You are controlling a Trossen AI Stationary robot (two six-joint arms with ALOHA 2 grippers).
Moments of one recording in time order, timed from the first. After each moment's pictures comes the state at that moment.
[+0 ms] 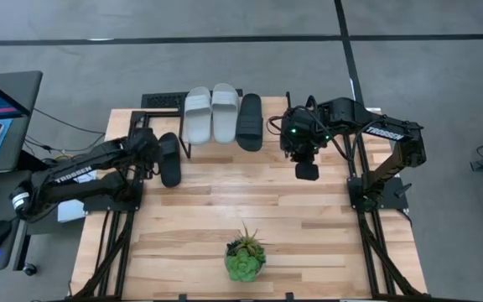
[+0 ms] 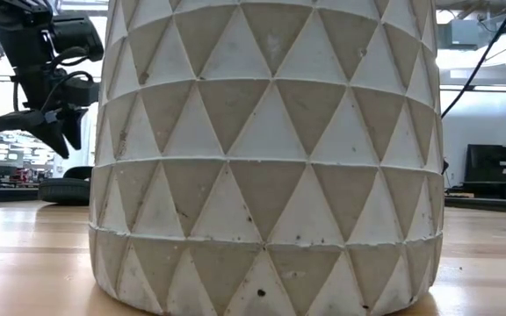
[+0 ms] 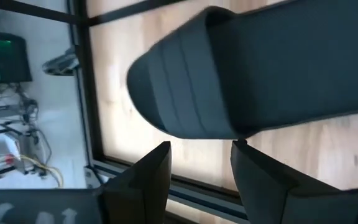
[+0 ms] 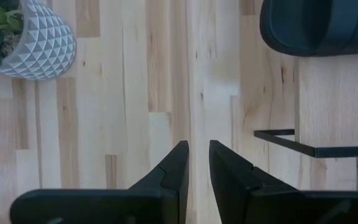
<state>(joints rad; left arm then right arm) 0.59 0.70 0.50 -0.86 -0.35 0.74 -0.10 1.58 1.87 -1.54 -0.06 -0.12</state>
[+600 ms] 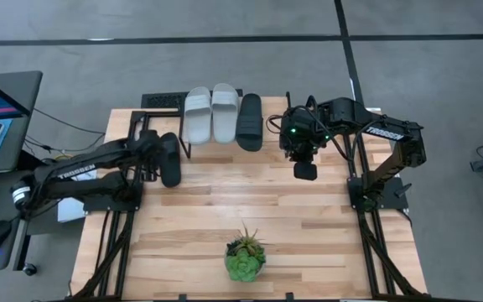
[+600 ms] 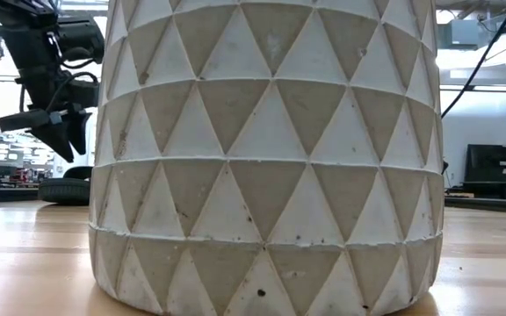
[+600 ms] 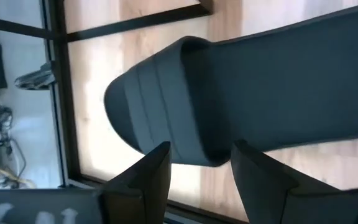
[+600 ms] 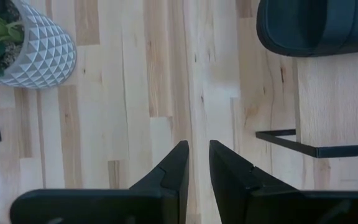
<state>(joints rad) 0.55 0.76 0.50 -0.83 -0.28 0.66 -0.10 1.58 1.87 -1.53 -0.06 -0.08</state>
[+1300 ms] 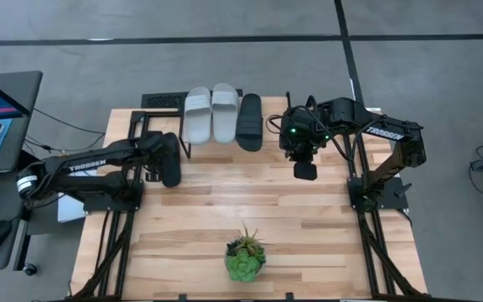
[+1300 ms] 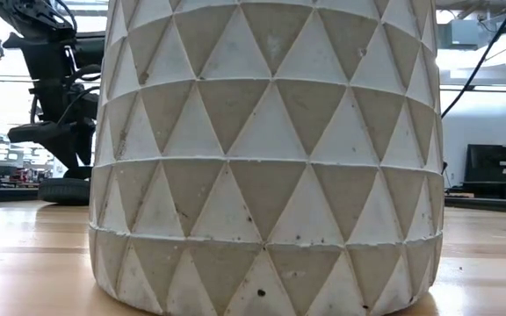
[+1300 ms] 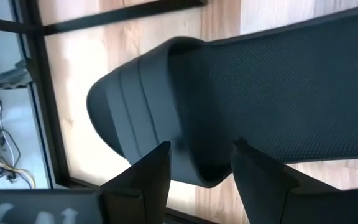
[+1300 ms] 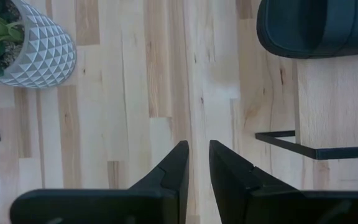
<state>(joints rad) 0.52 0.92 0.50 -0.76 -0.32 0.61 -0.10 1.58 1.87 -1.52 -0.06 -0.09</state>
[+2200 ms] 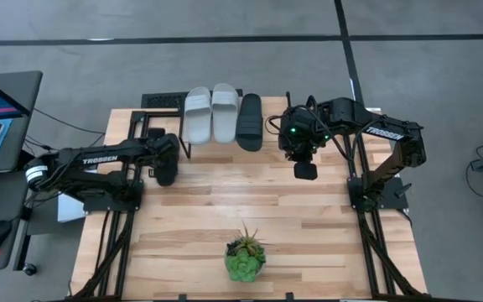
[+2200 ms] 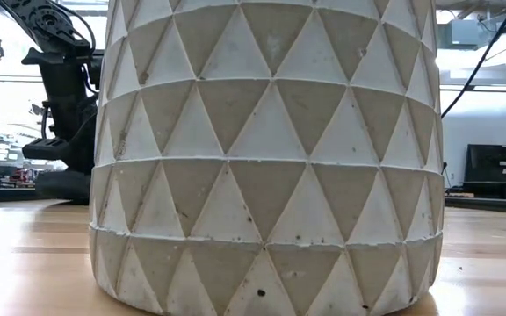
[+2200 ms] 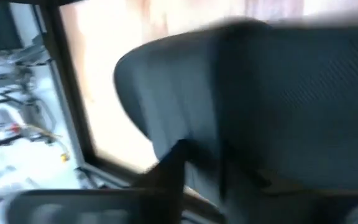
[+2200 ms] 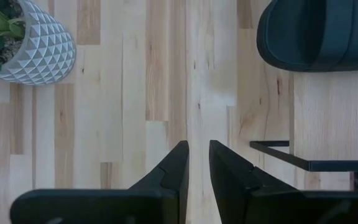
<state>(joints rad) 0.52 1.09 0.50 -0.68 -0.49 0.61 -0.10 1.58 1.87 -1.51 -0.06 -0.15</state>
